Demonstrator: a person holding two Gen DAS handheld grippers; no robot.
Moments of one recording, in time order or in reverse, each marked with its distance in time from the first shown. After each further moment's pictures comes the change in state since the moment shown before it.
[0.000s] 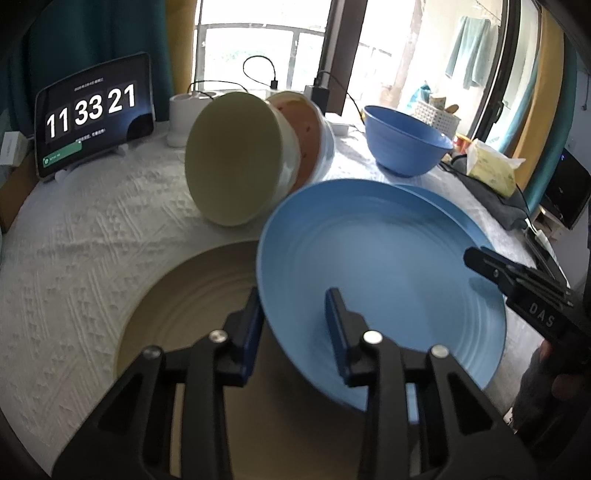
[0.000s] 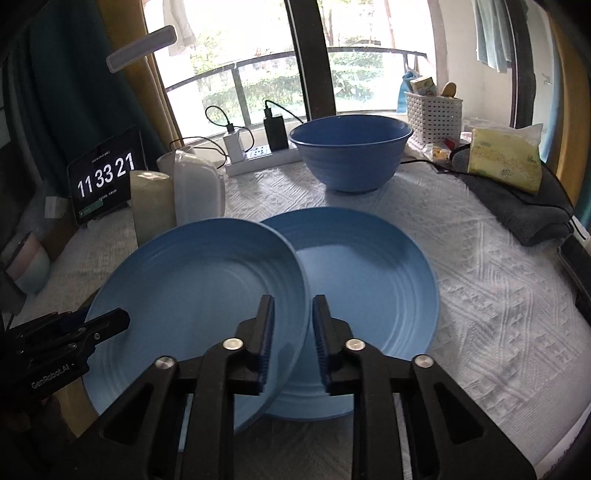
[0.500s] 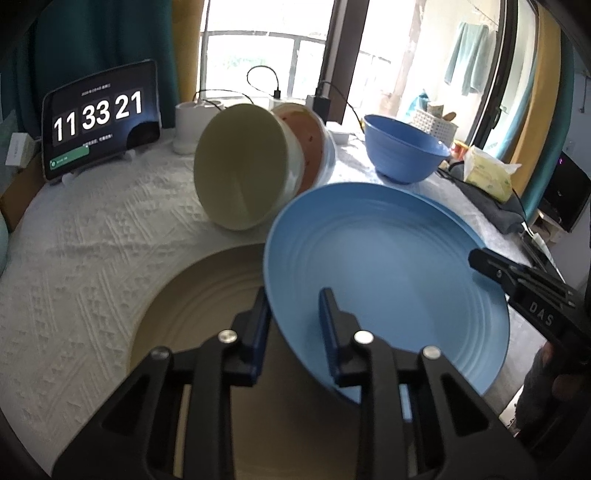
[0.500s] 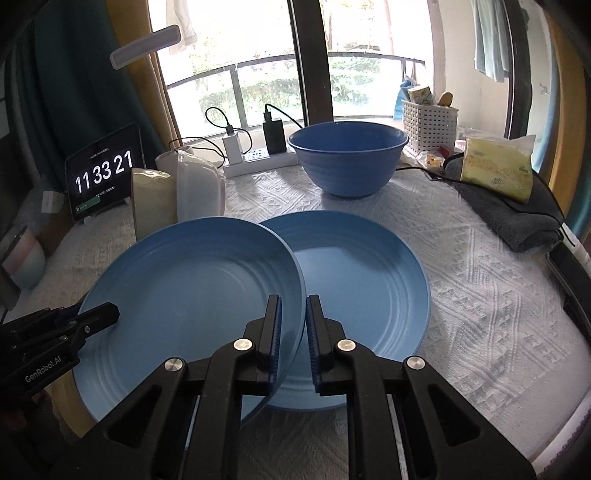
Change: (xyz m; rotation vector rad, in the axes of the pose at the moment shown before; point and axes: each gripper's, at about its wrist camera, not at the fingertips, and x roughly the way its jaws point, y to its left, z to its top) left arm -0.014 0.004 -0.004 0.001 -0.036 0.001; right arm -0.009 0.005 0.000 -0.025 -0.016 -0.035
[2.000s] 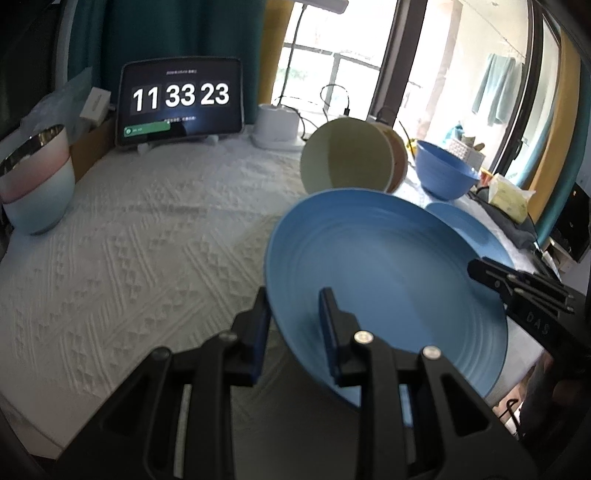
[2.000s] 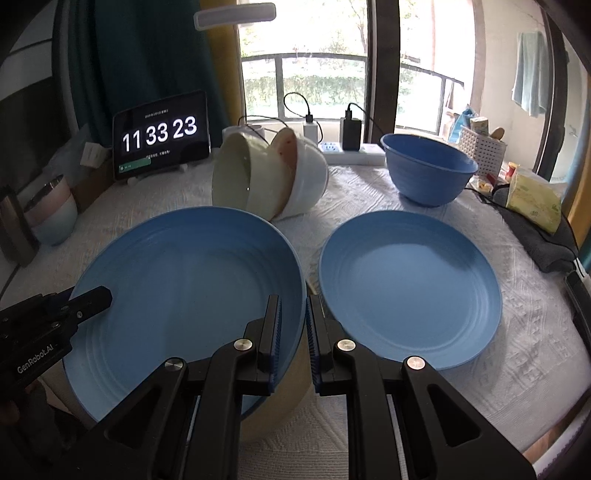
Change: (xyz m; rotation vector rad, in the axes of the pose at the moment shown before) left arm -0.054 0.089 -0.046 -0.105 -0.059 0.067; right arm -0.010 0.106 -0.019 -0.148 0.029 0.032
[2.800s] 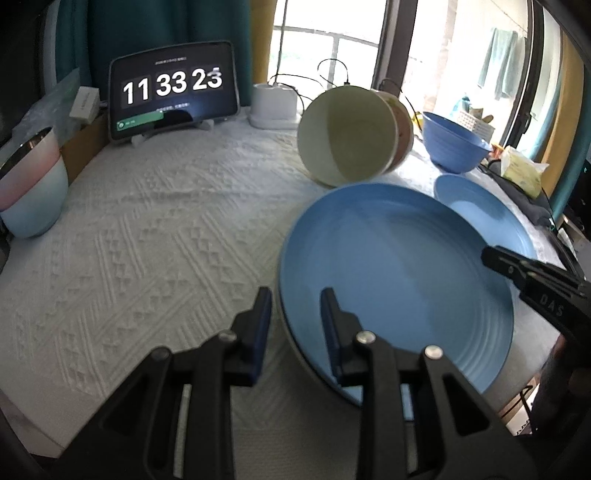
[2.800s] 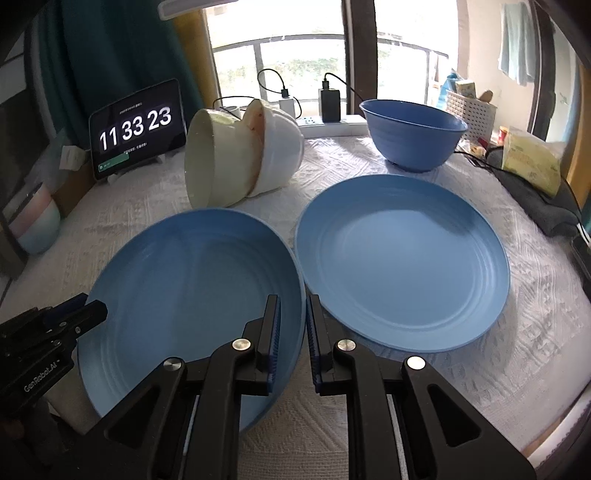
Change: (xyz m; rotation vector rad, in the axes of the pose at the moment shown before) left arm 0.020 -0.015 -0.003 0.047 0.068 0.057; right arm 0.018 -0.020 -0.009 0.093 0.054 -0.009
